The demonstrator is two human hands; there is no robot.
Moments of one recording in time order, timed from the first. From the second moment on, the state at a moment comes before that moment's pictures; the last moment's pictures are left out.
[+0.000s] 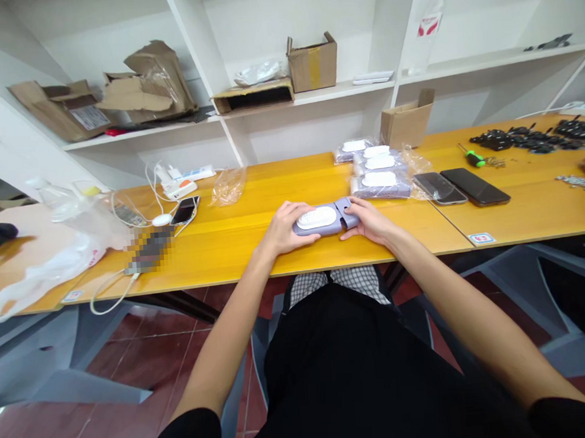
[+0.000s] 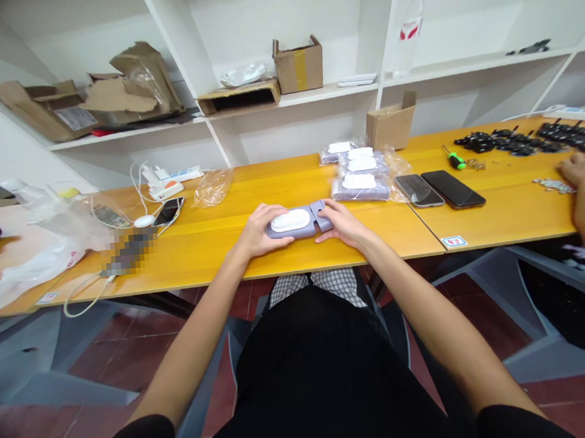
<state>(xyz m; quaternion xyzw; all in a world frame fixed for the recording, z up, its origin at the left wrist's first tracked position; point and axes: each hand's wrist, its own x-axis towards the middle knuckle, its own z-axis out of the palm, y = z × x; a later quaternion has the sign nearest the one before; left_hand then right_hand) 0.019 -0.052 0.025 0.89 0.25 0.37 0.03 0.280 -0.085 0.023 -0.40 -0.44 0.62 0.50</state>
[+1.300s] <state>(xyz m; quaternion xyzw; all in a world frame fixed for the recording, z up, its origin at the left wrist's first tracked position) 0.013 -0.054 0.024 0.89 0.27 0.35 0.03 0.284 -0.081 0.017 -0.42 -0.44 0.62 0.49</state>
